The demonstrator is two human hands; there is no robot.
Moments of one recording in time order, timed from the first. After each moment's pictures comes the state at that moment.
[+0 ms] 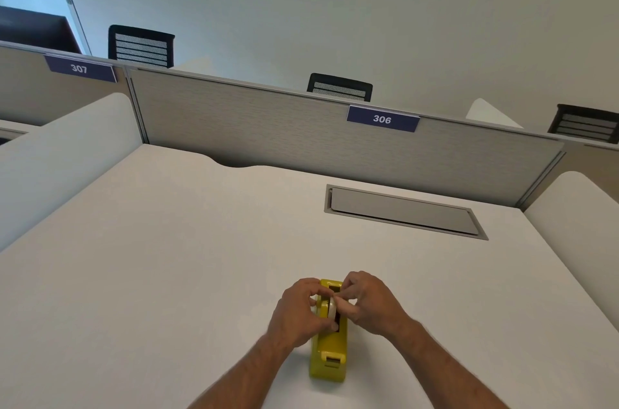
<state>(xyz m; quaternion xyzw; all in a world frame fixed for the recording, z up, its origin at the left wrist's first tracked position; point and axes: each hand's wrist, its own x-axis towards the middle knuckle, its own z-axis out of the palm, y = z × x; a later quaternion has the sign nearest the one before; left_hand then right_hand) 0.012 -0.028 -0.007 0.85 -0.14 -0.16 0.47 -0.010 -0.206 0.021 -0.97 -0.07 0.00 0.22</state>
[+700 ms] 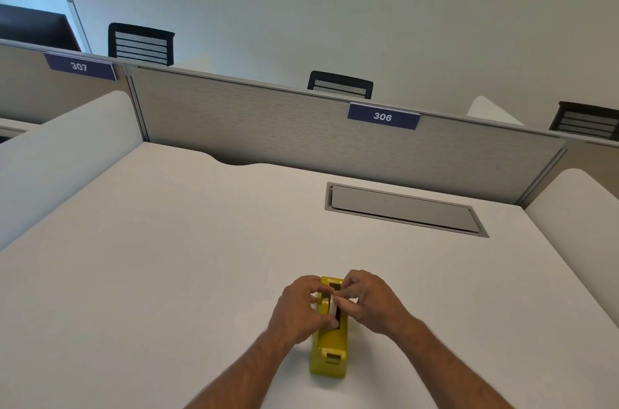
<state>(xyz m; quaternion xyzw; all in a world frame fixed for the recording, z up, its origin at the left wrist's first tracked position) 0.012 -0.028 -0.008 0.85 -0.12 -0.16 0.48 -0.013 -0.209 0.018 -0.97 -0.08 0.01 0.24</state>
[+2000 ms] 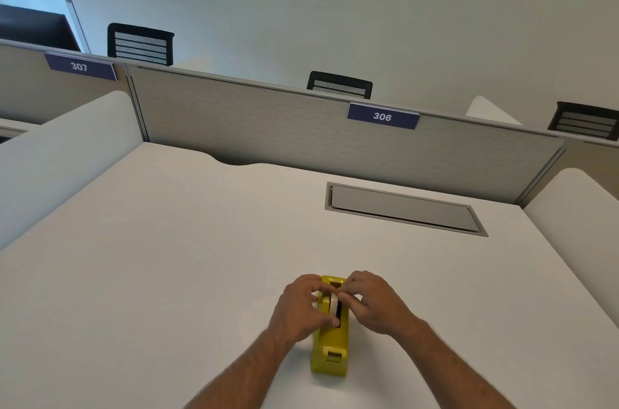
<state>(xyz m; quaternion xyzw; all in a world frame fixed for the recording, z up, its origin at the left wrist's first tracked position) 0.012 -0.029 -0.006 0.86 -0.12 -0.17 0.47 -0.019 -0.209 0.024 -0.97 -0.10 -0.01 0.23</state>
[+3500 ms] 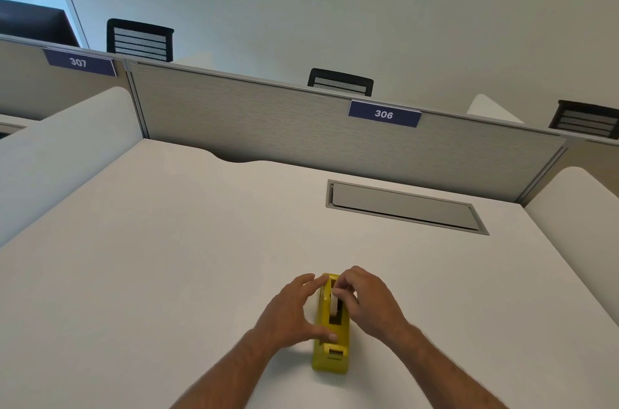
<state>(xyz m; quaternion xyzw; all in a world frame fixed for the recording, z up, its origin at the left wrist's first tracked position) 0.012 -0.003 -0.013 0.89 -0.24 -0.17 0.36 -0.025 -0.188 0.029 -0.96 -0.04 -0.06 0.27</state>
